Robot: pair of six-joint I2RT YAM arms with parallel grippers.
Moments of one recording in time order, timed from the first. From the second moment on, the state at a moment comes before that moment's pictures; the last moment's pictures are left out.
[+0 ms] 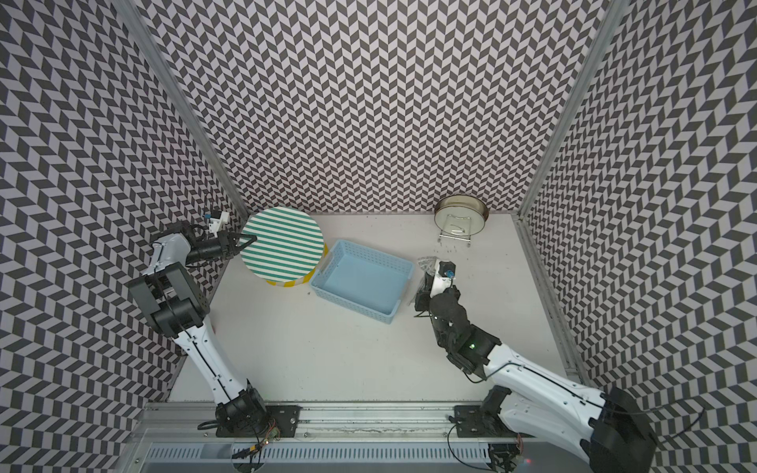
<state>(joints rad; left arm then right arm) 0.54 2.17 1.83 -1.00 1.26 0.33 0.81 0.98 0.54 0.19 0.65 0.35</state>
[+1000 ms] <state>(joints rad) 0.41 1.99 1.50 -0.39 0.90 -0.08 0.81 1.00 0.51 0.20 0.63 0.34</state>
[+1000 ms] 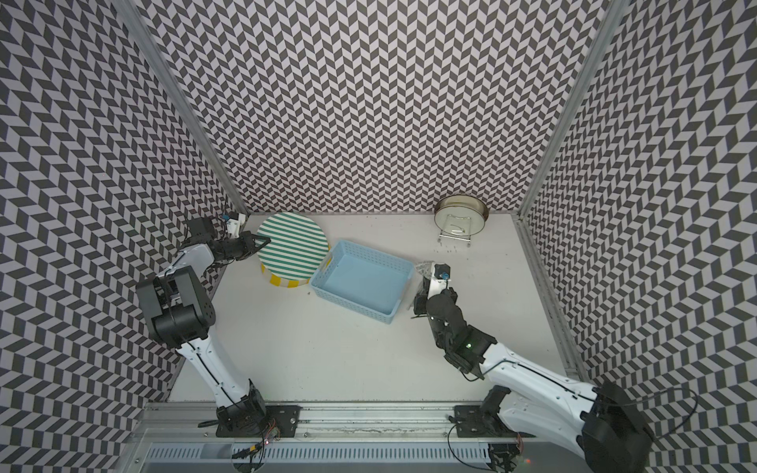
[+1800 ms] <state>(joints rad) 0.40 1.93 1.37 -0.36 0.74 0.00 0.56 1.05 0.44 -0.03 0.58 0.63</state>
